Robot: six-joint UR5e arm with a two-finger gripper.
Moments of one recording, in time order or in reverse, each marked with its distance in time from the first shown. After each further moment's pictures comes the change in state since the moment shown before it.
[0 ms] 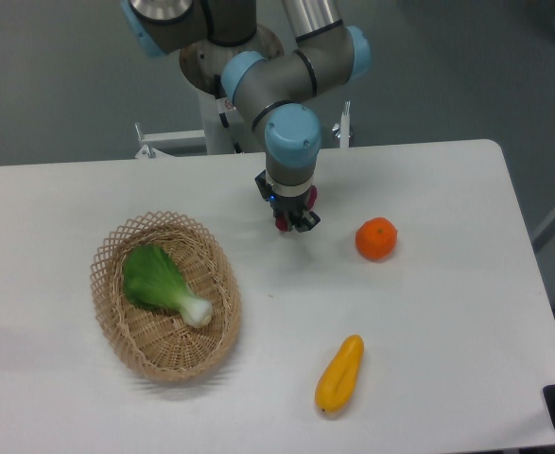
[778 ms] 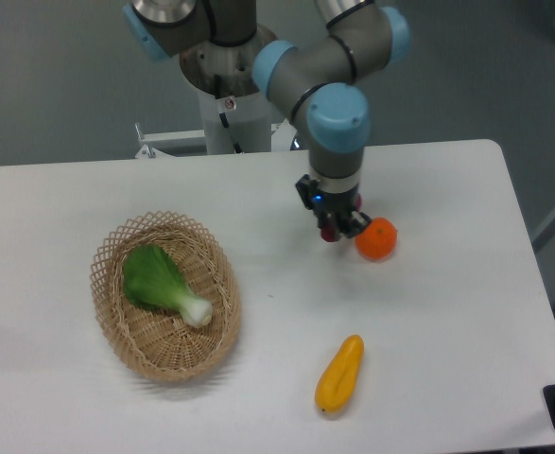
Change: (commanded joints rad) arm 0.106 -0.055 0.299 -0.055 0.002 0.005
